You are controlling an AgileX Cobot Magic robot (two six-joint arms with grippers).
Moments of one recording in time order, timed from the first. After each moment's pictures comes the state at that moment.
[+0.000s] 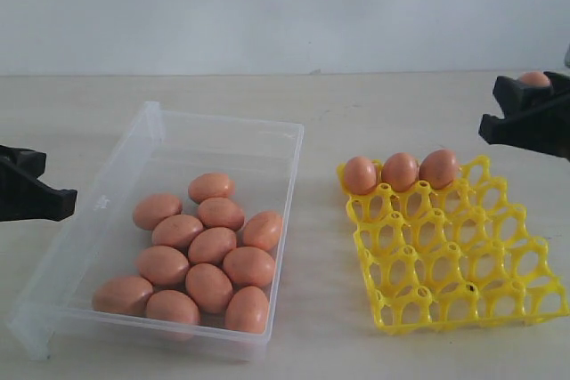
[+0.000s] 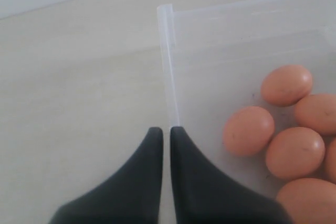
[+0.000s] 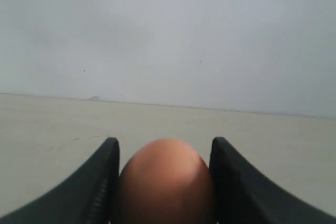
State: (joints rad) left arm -0.39 1.13 -0.43 1.68 0.27 -1.69; right arm 0.08 1.55 -0.40 -0.11 -0.94 0.07
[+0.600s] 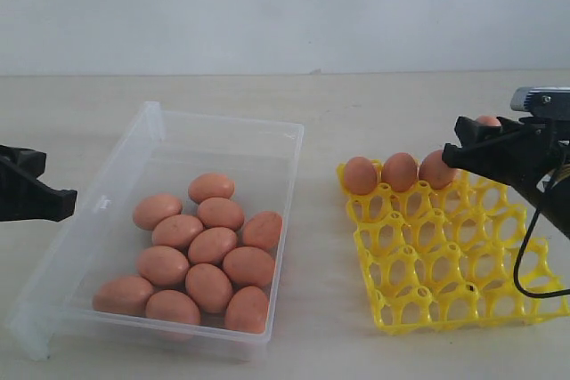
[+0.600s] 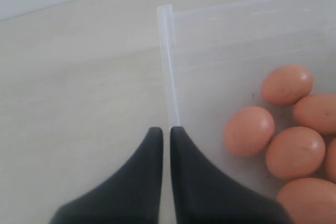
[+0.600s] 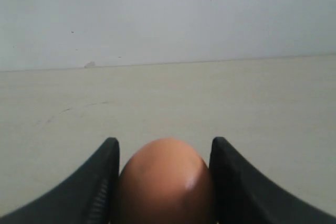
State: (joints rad) left arm -0.39 1.13 -0.43 1.69 0.27 -1.69; right arm 0.08 1.98 -0.54 -0.12 -1.17 0.17
